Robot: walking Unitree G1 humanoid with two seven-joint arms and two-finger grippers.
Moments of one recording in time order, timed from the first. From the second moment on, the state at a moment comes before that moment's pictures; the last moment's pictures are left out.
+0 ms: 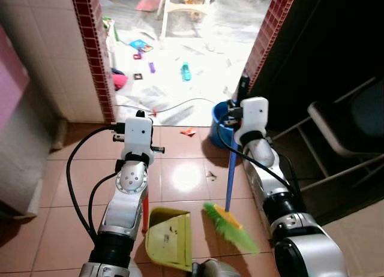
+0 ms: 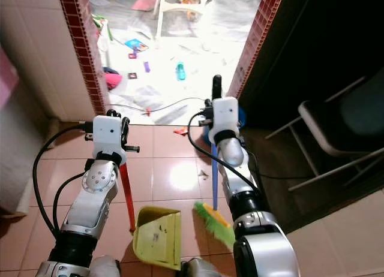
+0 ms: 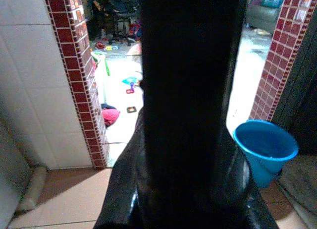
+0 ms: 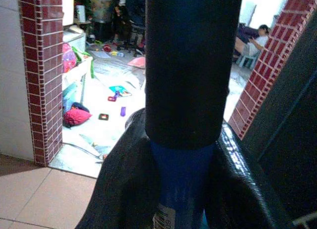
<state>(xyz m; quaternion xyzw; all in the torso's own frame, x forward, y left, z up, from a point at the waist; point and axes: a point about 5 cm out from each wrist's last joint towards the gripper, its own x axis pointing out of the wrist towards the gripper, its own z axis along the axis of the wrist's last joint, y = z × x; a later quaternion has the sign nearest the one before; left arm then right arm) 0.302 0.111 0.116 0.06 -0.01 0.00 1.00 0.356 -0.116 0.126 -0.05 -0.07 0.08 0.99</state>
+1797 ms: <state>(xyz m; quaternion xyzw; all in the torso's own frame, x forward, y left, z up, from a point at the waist) 0.319 0.134 0.123 0.08 -0.04 0.00 1.00 0.335 -0.128 0.108 -0.01 -0.06 0.00 1.00</state>
